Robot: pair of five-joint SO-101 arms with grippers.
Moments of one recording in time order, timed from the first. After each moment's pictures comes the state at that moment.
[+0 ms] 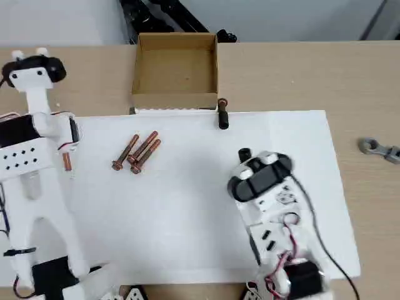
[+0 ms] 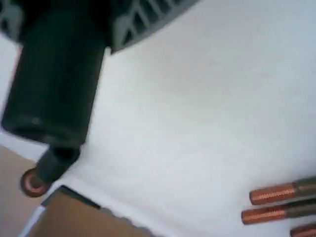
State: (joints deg) left arm -19.8 -12.9 6.6 82.2 -0.5; right arm -19.2 -102.5 81.2 52.2 11.3
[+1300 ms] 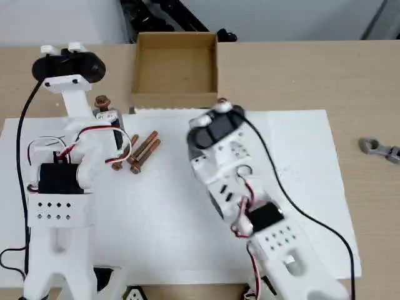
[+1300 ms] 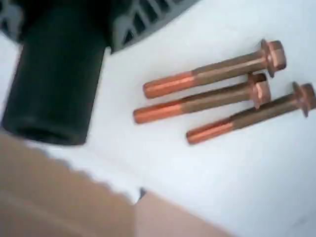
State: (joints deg) left arm -2.3 -37.4 26.2 63.3 12.8; right arm -31.1 -46.1 62.0 18.5 0.2
